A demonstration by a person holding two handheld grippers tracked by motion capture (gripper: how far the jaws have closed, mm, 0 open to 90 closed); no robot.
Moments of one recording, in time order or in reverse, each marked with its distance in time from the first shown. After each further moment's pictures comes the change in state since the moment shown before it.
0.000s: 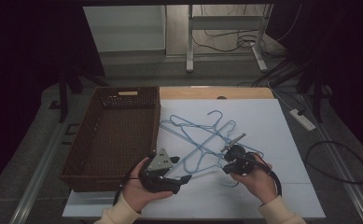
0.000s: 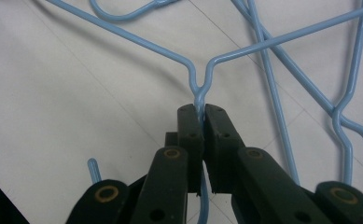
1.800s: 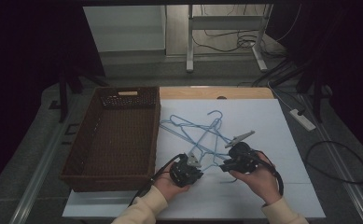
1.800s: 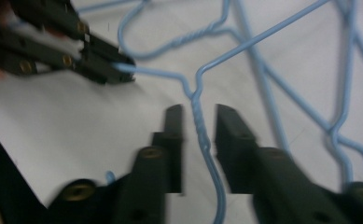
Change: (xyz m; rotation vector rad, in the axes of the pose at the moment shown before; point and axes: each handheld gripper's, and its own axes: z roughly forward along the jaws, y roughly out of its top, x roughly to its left) left arm 0.014 -0.012 0.110 0.261 -0.025 0.015; right arm -0.004 -0.001 -0.019 -0.156 0.063 0.041
